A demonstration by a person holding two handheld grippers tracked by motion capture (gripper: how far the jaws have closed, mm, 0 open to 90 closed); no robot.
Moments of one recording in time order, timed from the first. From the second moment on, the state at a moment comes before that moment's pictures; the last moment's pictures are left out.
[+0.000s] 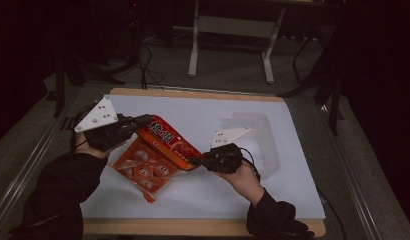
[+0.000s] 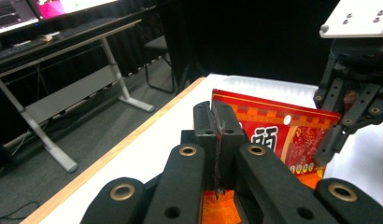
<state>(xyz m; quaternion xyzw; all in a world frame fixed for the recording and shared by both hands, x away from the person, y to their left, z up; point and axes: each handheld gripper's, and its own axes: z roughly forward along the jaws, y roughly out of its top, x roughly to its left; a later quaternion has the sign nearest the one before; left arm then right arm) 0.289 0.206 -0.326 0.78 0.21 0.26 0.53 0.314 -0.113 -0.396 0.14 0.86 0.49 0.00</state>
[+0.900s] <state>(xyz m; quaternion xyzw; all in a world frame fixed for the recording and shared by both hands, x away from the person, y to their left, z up) 0.289 0.210 -0.320 0.73 0.17 0.22 0.63 0.306 -0.146 -0.296 0.13 0.88 0.45 0.06</state>
